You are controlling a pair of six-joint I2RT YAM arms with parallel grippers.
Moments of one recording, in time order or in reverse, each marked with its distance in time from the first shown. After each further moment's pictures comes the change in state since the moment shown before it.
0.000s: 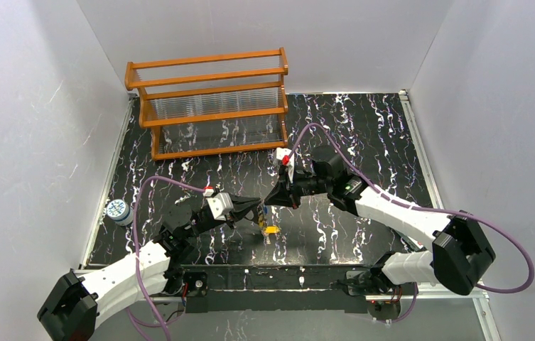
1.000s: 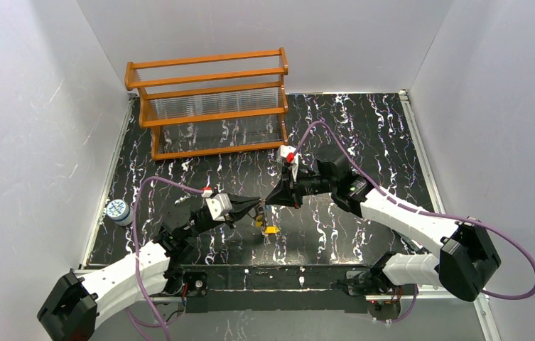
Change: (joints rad) left arm 0.000 -0.002 0.000 0.024 0.010 0.009; right arm 0.000 -0.050 0.000 0.007 -0.024 0.058
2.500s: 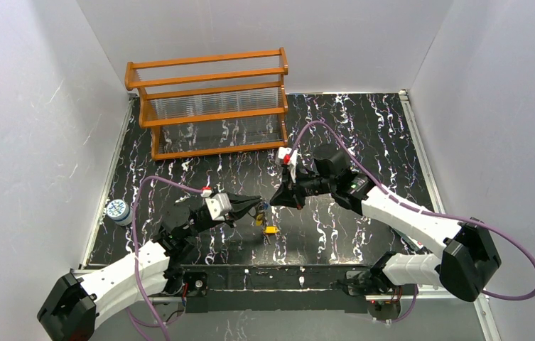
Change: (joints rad) left arm 0.000 0.000 0.018 -0.006 0.013 0.006; right arm 0.006 -0.006 0.048 -0.193 0.084 -0.076
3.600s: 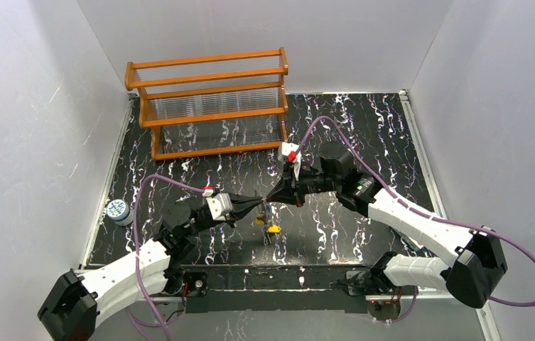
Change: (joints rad) left arm 0.000 0.016 0.011 0.004 0.031 0.000; right arm 0.015 -0.051 0.032 0.050 -0.034 0.021
